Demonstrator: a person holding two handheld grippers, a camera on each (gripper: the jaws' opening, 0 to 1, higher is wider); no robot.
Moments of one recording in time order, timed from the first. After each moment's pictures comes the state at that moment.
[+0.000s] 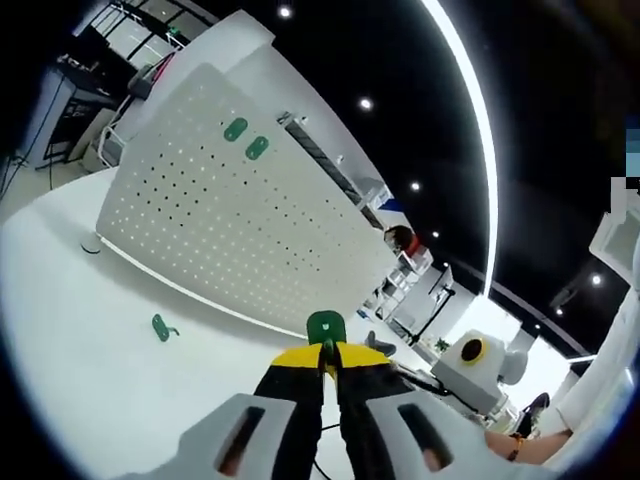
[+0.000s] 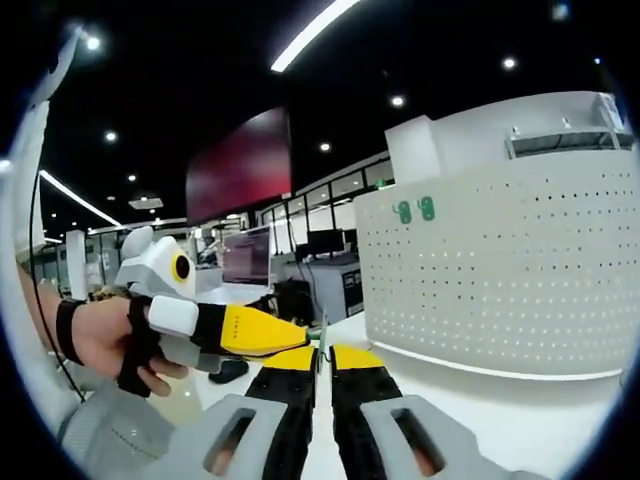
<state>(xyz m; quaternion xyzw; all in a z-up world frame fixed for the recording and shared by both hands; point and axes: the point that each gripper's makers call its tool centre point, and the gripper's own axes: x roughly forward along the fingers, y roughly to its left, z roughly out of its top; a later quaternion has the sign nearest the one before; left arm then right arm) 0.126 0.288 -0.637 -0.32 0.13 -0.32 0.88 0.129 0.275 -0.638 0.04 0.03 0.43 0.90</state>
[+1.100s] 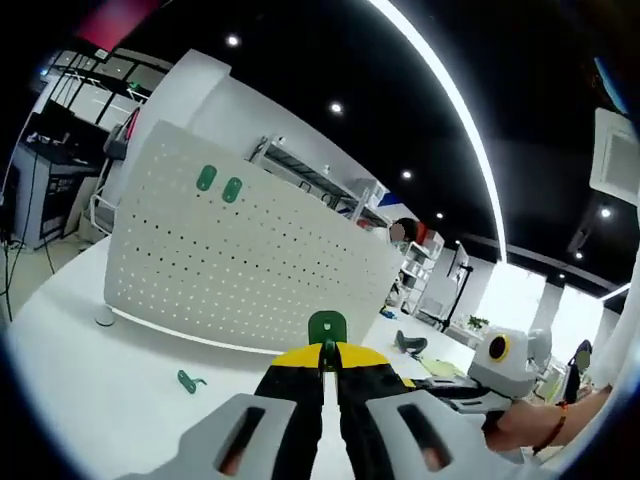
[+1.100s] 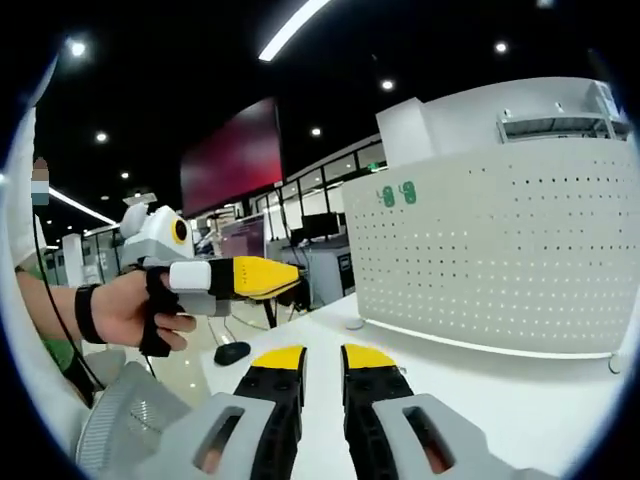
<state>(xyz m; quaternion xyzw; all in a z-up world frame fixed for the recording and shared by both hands) 0.140 0.294 -0.606 -0.20 0.07 -0.30 0.93 0.111 0.236 -0.648 0.04 0.07 0.42 0.90</state>
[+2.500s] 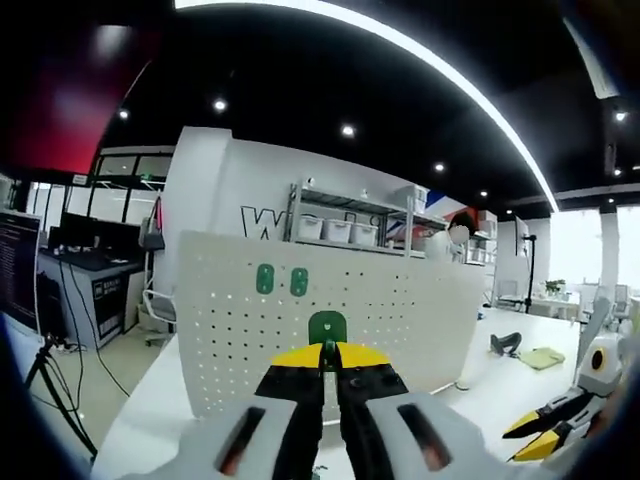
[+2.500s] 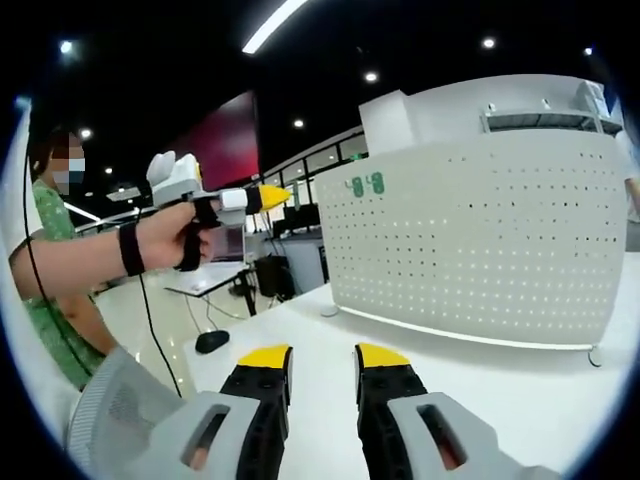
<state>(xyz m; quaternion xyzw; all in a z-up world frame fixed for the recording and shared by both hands) 0.235 0.360 -0.544 -0.07 -0.01 -0.18 0.98 0.125 0.198 -0.660 0.04 0.09 0.39 0.92</state>
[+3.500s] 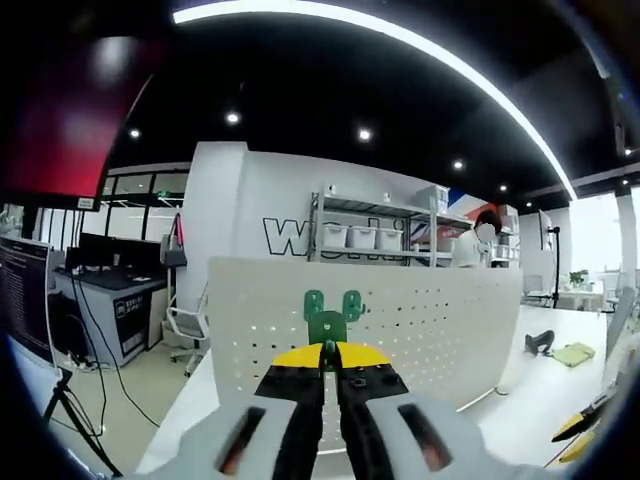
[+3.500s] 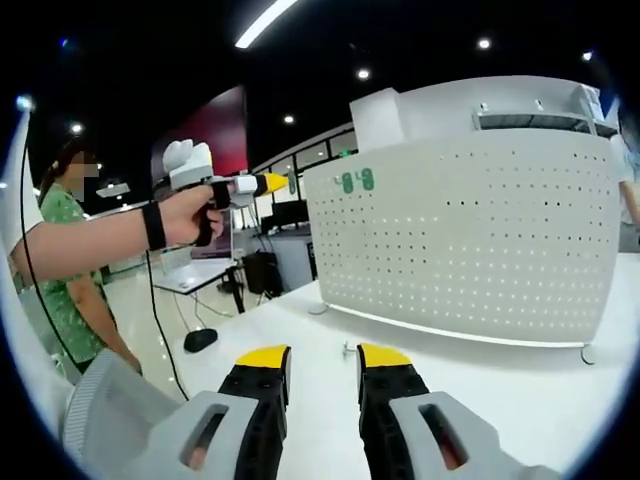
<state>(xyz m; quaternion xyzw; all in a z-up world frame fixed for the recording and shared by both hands) 0.288 0.404 -0.527 -0.05 -0.03 -0.13 0.99 0.133 0.198 -0.663 0.03 0.10 0.36 0.93</state>
